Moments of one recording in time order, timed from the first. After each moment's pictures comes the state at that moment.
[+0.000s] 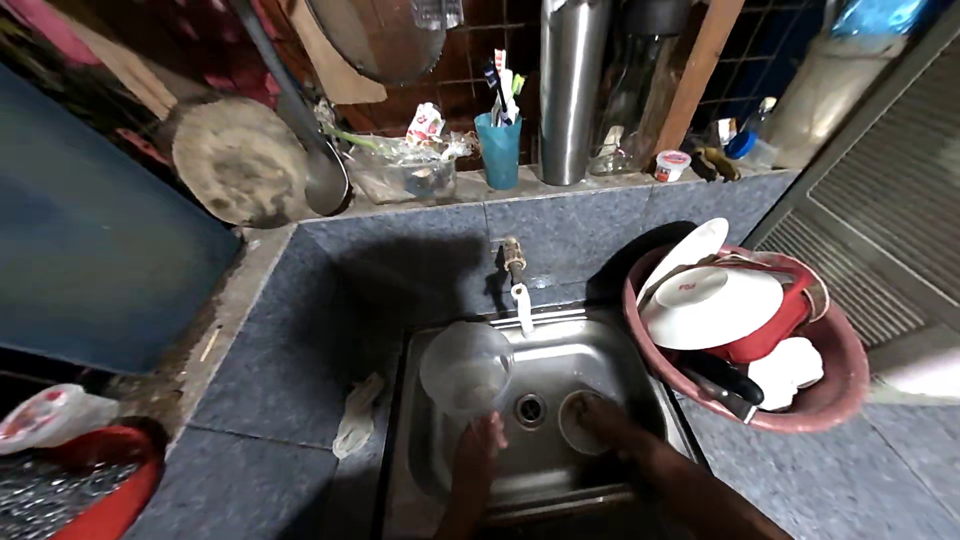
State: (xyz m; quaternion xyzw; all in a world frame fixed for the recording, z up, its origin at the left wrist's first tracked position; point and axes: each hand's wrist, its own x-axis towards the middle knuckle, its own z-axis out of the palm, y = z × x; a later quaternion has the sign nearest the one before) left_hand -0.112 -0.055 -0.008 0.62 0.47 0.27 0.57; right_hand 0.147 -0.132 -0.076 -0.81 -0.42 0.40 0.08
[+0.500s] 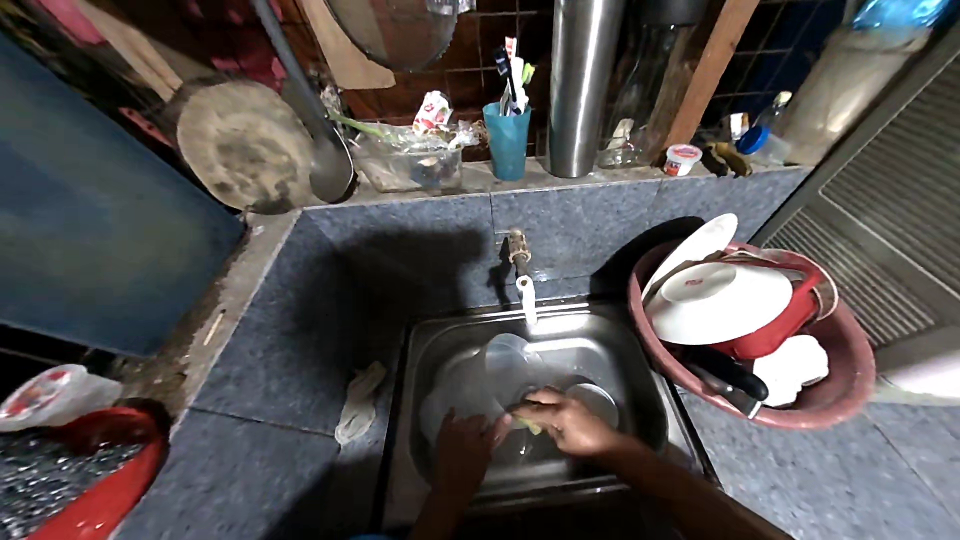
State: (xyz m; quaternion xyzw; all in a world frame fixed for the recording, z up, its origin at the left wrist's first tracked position) left_hand -0.127 -0.041 0.030 0.82 0.47 0.05 0.32; right_hand 0.077 -0.126 0.001 -0.57 -0.73 0.19 0.32
